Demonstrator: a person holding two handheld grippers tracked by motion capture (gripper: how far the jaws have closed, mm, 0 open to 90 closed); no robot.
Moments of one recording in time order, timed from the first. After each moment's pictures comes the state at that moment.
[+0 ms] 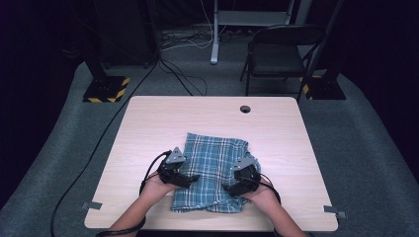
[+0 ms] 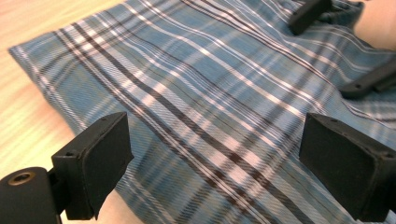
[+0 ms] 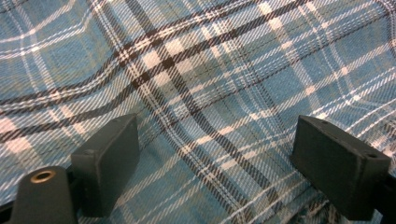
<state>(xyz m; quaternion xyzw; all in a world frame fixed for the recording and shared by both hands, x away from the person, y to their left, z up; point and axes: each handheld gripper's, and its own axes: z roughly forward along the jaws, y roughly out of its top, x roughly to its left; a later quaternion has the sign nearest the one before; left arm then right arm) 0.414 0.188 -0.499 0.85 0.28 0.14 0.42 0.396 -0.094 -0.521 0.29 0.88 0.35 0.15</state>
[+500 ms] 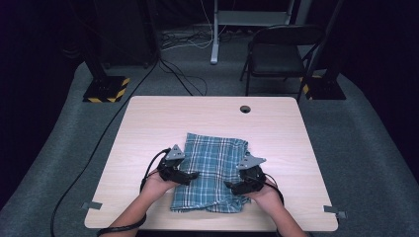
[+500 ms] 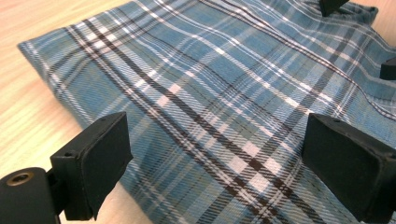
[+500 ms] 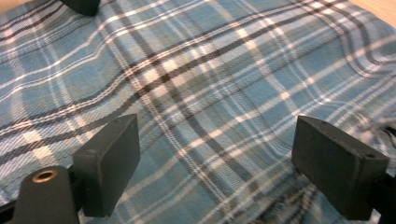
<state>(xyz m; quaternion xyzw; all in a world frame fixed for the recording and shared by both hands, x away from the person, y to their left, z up) 0.422 0.192 -0.500 0.85 0.29 0.14 0.42 0.390 -0.108 -0.507 0.30 0.85 0.39 0.15</state>
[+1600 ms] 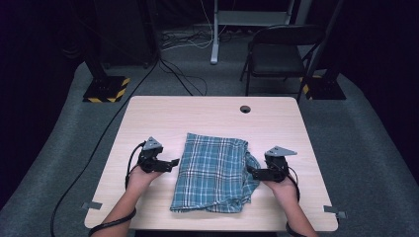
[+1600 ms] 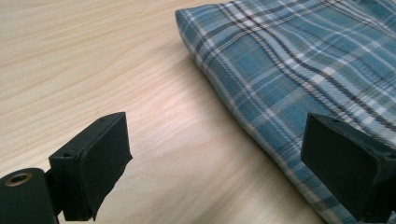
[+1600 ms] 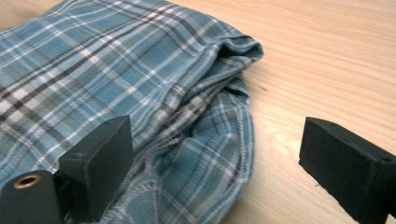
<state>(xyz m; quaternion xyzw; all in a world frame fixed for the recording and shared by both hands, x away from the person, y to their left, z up) 0.447 0.259 -0.507 0.79 0.40 0.16 0.42 0.413 -0.179 -0.504 0.44 0.77 0.42 0.19</state>
